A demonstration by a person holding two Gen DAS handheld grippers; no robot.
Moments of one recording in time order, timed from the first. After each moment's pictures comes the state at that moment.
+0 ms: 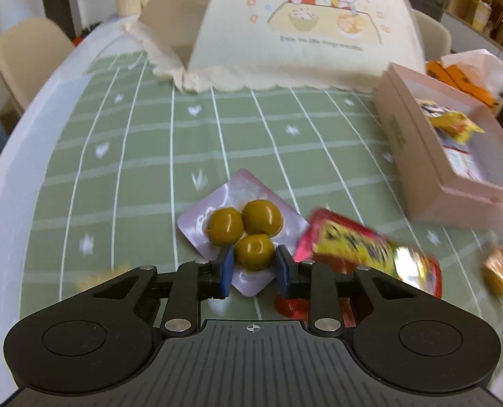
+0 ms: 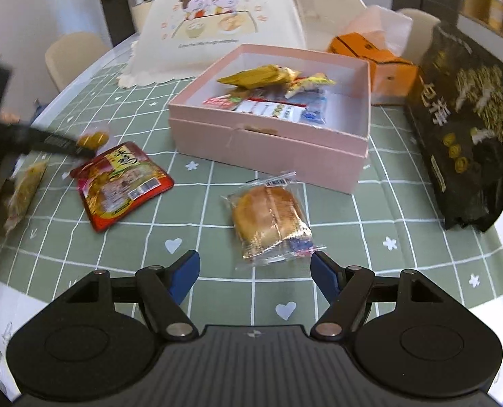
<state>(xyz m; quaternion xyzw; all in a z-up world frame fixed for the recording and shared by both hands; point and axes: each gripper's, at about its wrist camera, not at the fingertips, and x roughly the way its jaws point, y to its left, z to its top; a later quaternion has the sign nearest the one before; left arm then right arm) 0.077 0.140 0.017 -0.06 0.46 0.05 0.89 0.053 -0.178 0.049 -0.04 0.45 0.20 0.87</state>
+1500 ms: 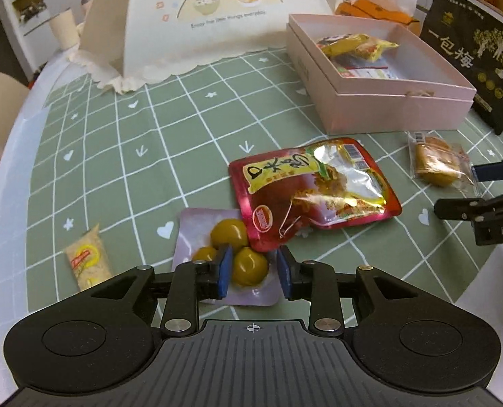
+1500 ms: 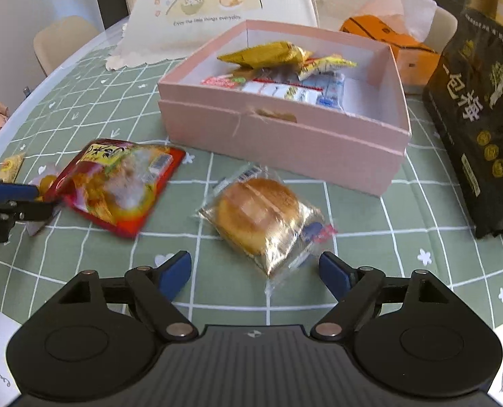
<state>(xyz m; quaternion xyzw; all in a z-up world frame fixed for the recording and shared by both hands) 0.028 0.090 0.025 0.06 0.47 -0.03 0.88 0.076 -0.147 0.020 -0.07 0.47 0.19 0.86</state>
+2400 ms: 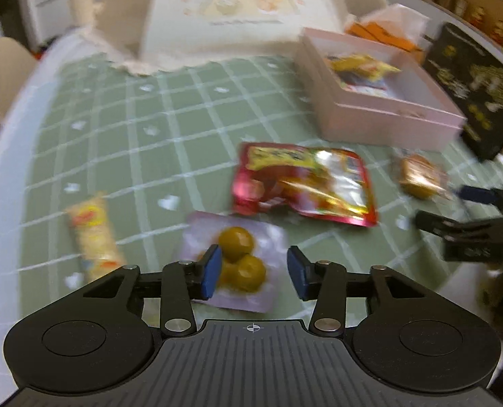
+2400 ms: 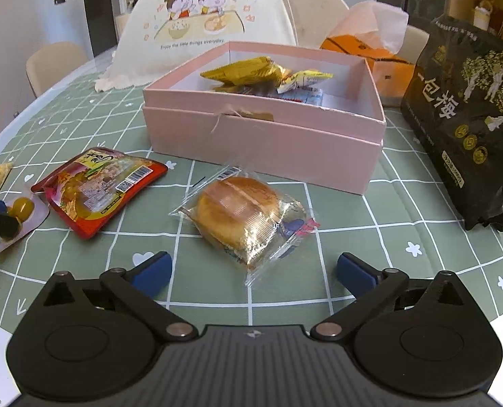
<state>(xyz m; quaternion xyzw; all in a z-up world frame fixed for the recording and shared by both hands) -0.001 0.115 0.037 -0.01 0.47 -0.02 0.88 0.055 -0.159 0.002 -0.06 0.39 0.17 0.90</state>
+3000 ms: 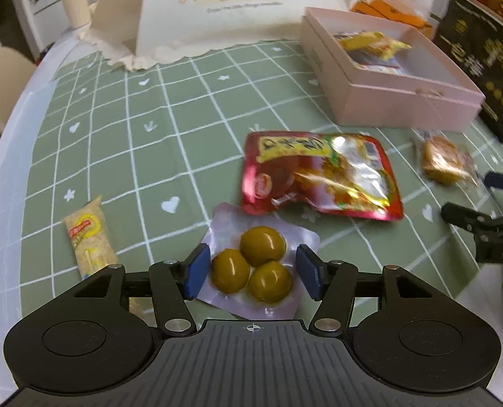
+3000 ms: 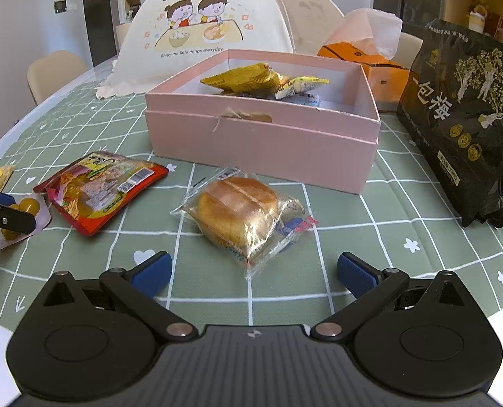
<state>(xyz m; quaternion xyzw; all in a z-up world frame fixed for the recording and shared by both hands) 0.015 0.102 0.021 0.02 0.49 -0.02 0.87 0.049 -0.160 0.002 -0.06 0.40 0.17 0.90</state>
